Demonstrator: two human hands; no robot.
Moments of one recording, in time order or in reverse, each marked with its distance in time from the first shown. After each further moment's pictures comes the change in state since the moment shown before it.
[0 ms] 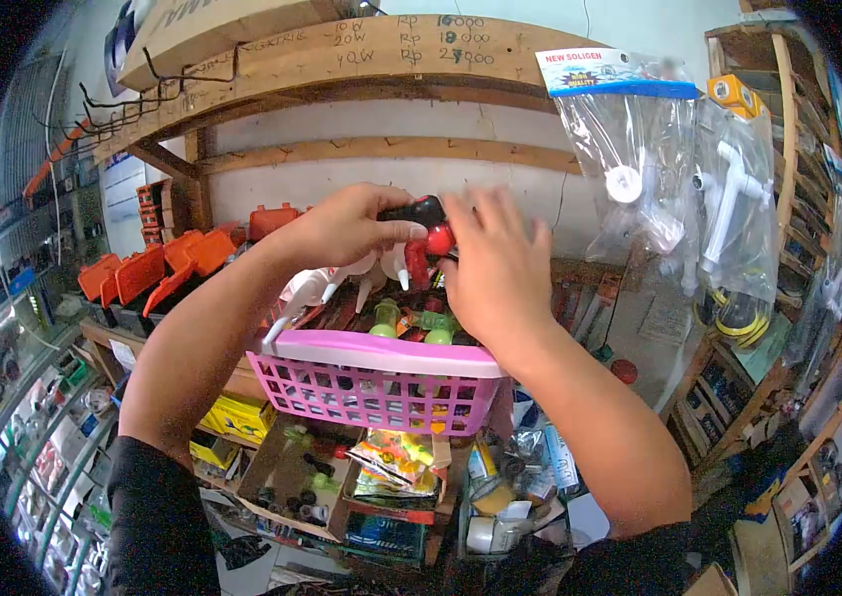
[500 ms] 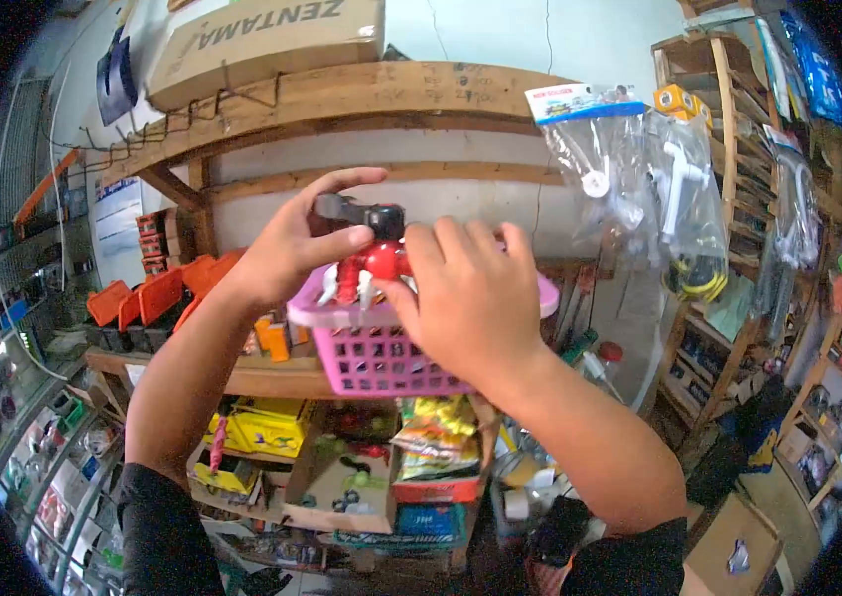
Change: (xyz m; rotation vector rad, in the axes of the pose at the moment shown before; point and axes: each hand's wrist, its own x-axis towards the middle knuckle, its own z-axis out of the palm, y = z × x) left_hand -0.133 0.012 -0.051 -0.584 0.076 0.336; right_hand -0.009 -0.124 -0.083 -0.138 0.198 -0.159
